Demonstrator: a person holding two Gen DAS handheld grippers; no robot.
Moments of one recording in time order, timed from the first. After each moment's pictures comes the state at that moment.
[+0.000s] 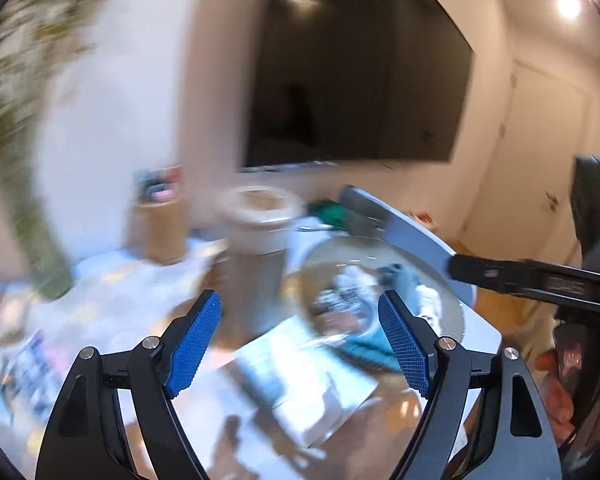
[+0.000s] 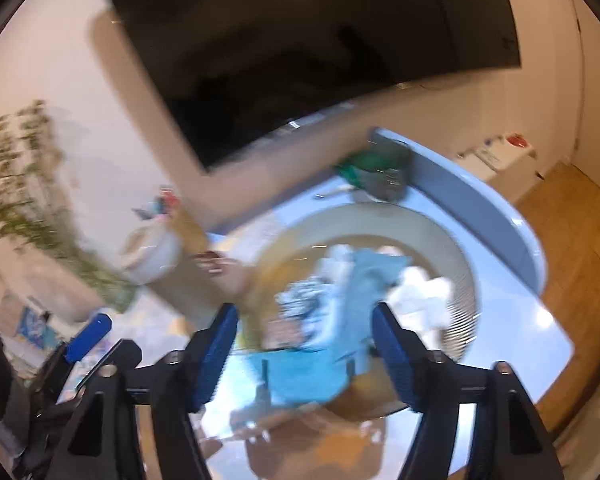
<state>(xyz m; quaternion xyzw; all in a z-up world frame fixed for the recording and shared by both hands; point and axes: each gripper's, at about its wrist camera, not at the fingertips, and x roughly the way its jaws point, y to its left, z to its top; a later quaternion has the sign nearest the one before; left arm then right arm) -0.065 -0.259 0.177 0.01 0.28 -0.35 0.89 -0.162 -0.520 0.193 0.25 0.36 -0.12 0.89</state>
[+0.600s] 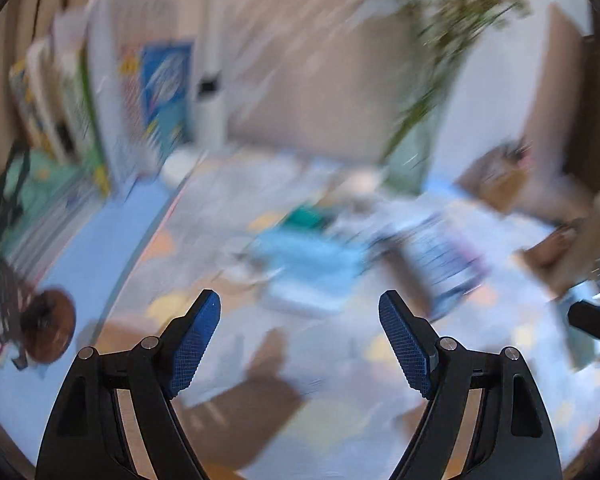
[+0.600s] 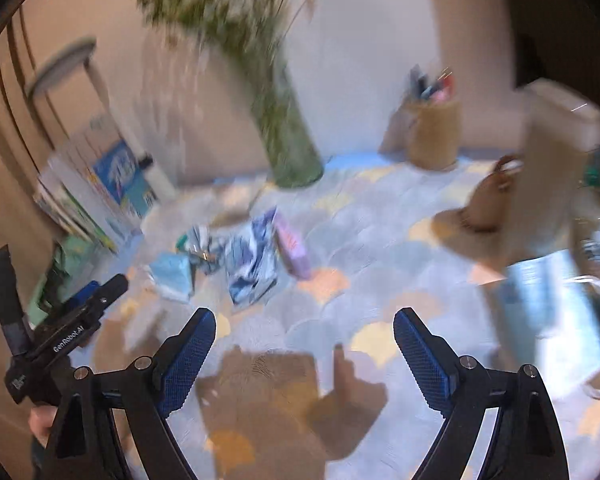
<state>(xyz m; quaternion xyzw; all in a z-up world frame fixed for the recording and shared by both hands) -0.022 0.095 0.053 -0.06 0.37 0.00 0.93 -0.065 -0.209 0.113 0.11 0.43 0.10 0.89</state>
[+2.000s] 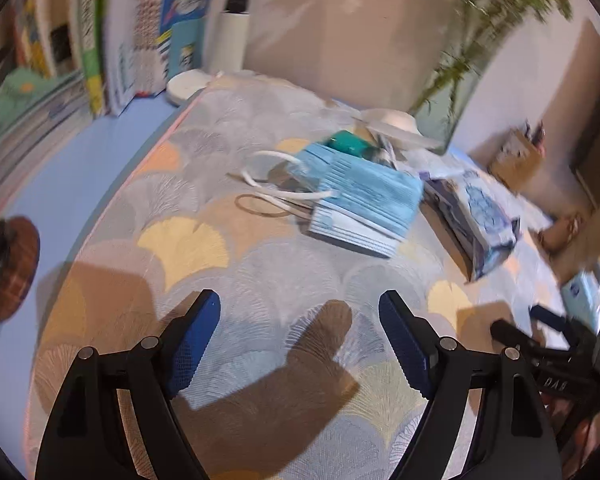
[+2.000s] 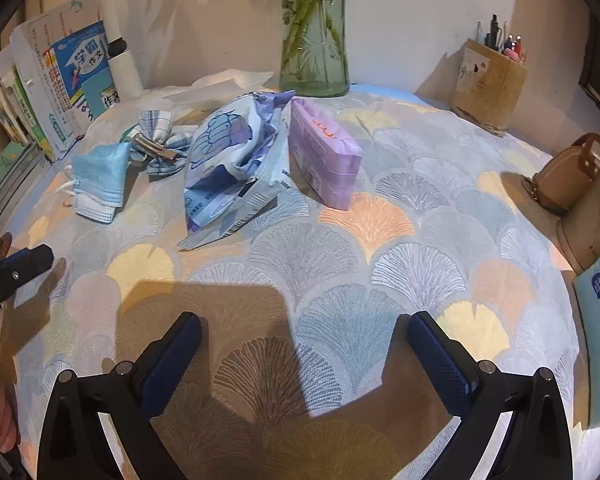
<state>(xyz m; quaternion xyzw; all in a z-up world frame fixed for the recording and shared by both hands) -0.017 0.127 0.006 -0.13 0.42 -0.04 0.90 -0.040 -0.142 0.010 -0.01 0.48 0.05 0.87</state>
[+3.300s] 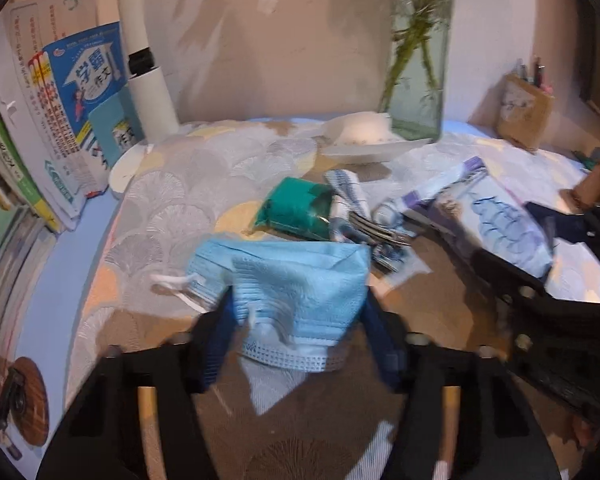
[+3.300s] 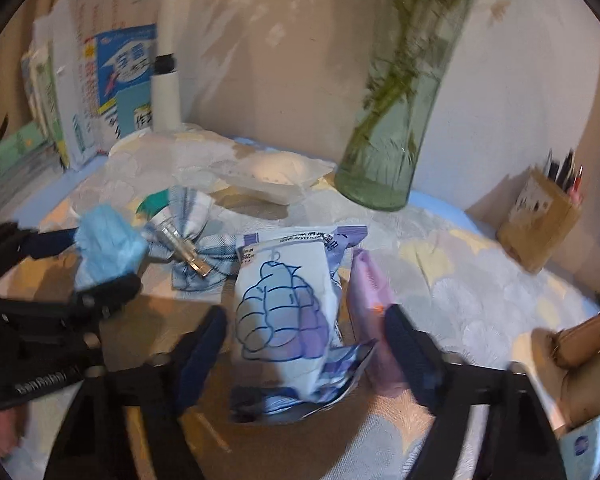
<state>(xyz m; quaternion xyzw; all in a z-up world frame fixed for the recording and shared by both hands) 0.051 0.058 0.020 0.04 0.40 -0.06 0.91 0.017 -0.074 0.035 -0.12 0.38 0.10 0.91</state>
